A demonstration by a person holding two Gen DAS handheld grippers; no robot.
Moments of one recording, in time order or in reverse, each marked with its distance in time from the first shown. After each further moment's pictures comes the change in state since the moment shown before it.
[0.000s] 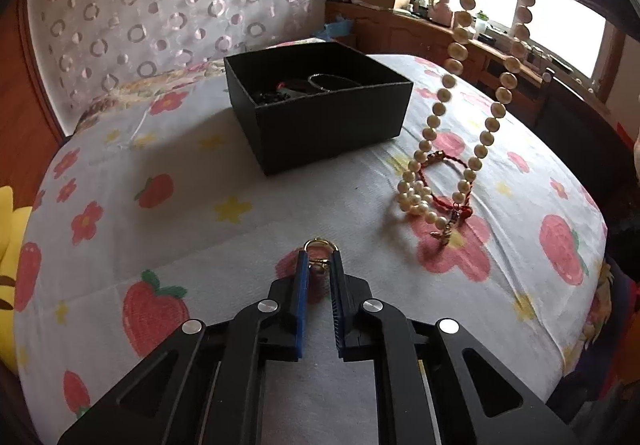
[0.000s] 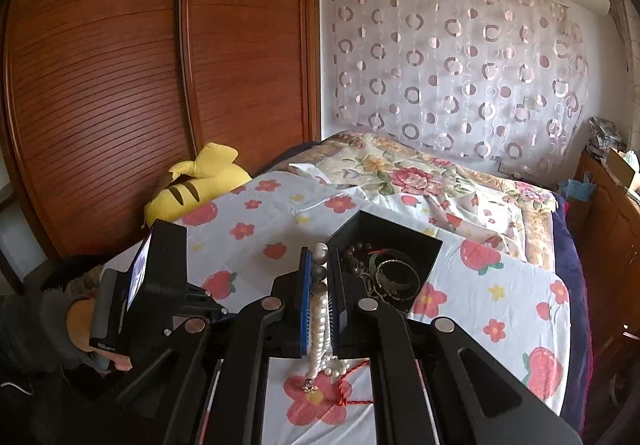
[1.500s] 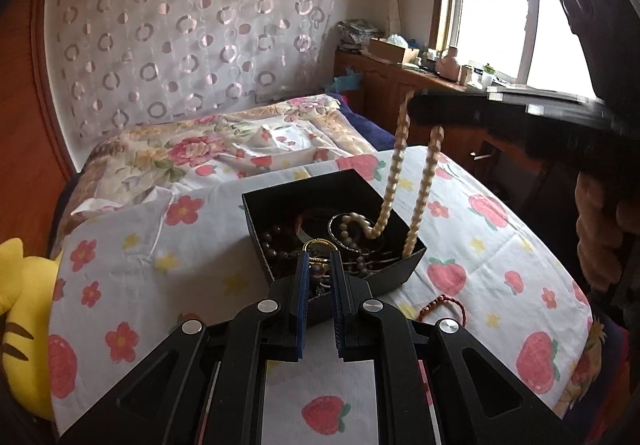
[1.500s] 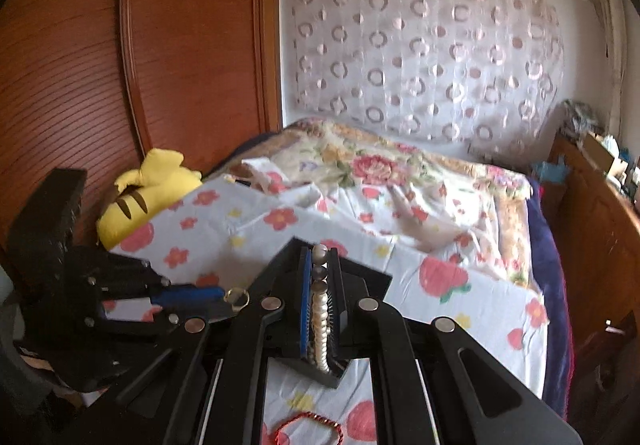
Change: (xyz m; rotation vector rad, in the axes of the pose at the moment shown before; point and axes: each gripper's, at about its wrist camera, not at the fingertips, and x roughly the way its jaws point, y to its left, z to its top) left arm -0.024 0.014 0.098 -0.038 -0.166 0.016; right arm 0.061 -0.054 0.042 0.064 0.082 -0.120
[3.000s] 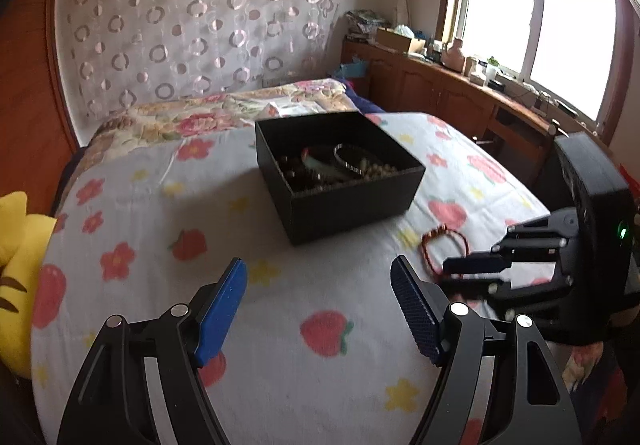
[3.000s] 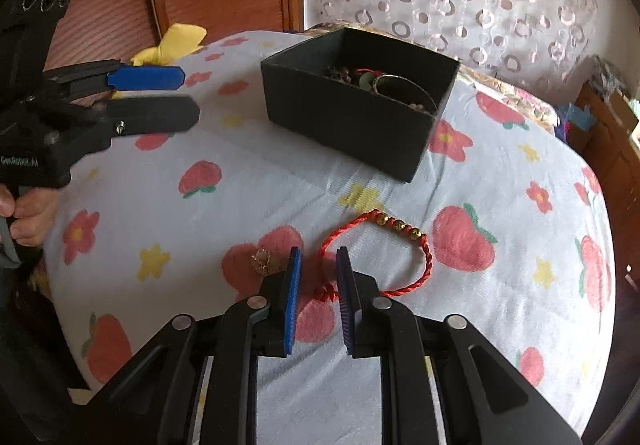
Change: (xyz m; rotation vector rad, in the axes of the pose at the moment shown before) left arm -0.015 0.001 -0.074 -0.034 0.034 0.008; right arm 0.029 0.043 -0.157 -0.063 0.291 0.057
